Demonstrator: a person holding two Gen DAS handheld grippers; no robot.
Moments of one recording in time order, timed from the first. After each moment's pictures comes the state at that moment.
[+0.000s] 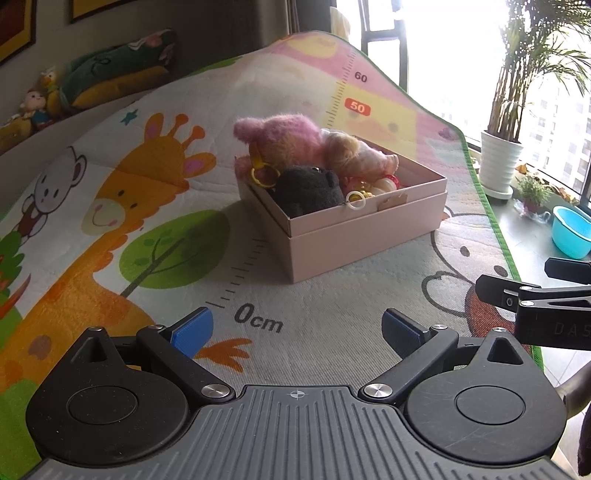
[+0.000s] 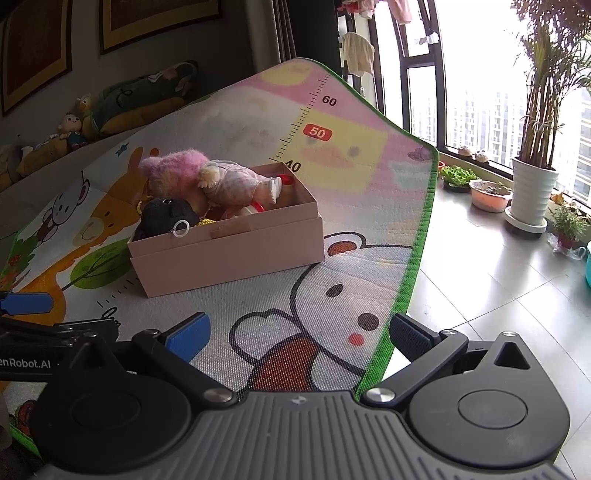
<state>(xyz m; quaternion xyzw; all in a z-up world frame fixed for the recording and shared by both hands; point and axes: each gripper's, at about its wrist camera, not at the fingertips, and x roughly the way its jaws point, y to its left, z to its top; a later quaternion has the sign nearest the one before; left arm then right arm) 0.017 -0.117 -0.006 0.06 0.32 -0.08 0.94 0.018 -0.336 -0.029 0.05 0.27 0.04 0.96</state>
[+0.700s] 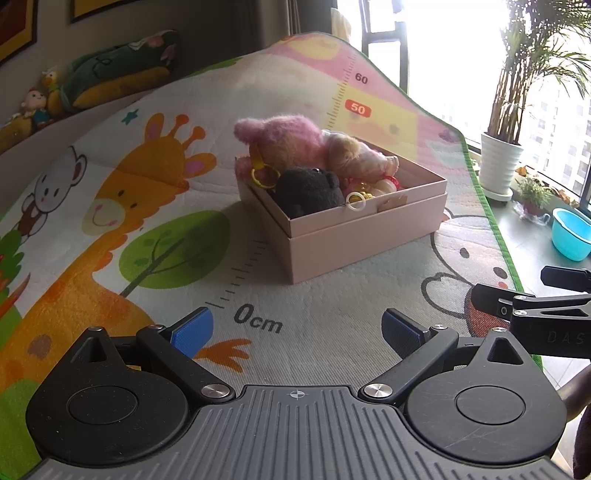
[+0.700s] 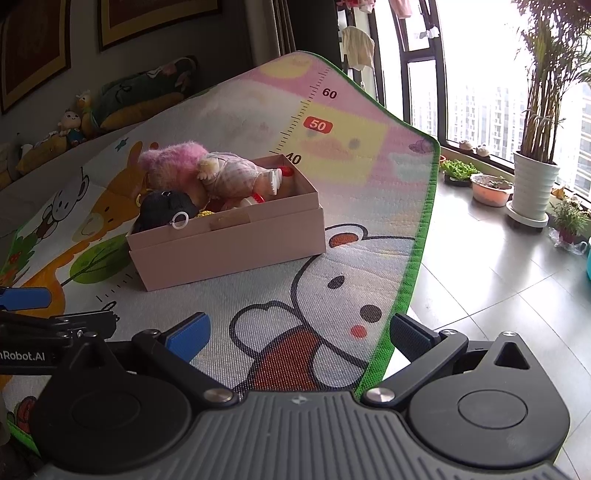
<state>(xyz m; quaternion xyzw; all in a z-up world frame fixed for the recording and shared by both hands) 0.017 -0.117 -0.006 0.06 0.32 -0.08 0.94 0.020 -0.336 -0.034 0.05 0.28 0.04 0.96</state>
